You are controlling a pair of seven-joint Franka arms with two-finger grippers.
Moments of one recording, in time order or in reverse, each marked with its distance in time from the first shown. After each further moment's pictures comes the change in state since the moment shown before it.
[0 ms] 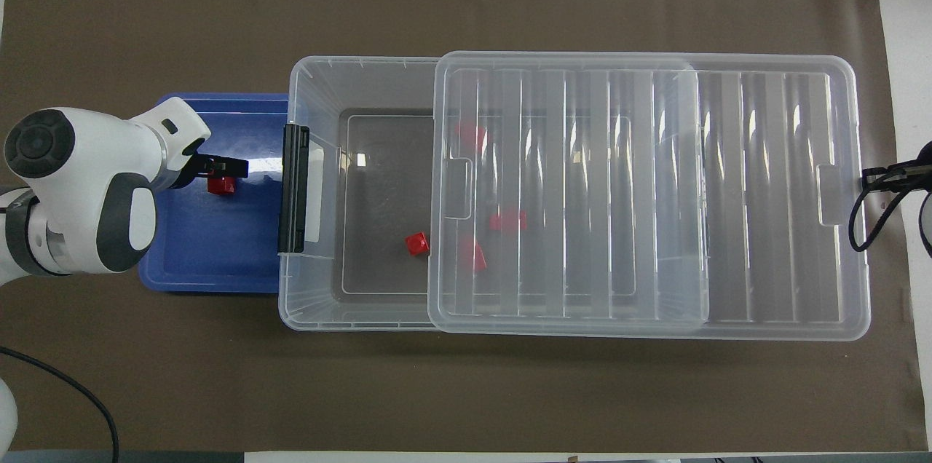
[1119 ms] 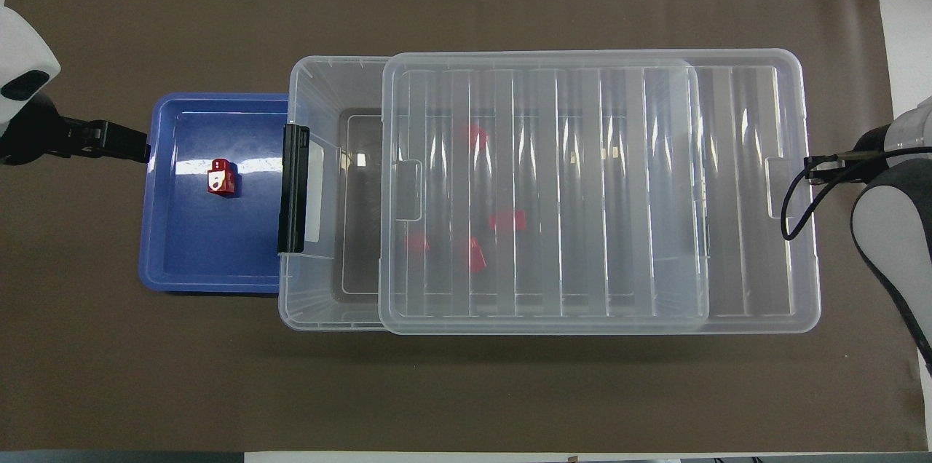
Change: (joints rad) left arm 0.003 -0.184 -0.001 0.464 0.000 -0.752 0.000; right arm 0.121 0.000 0.007 -0.002 0.001 0.000 0.195
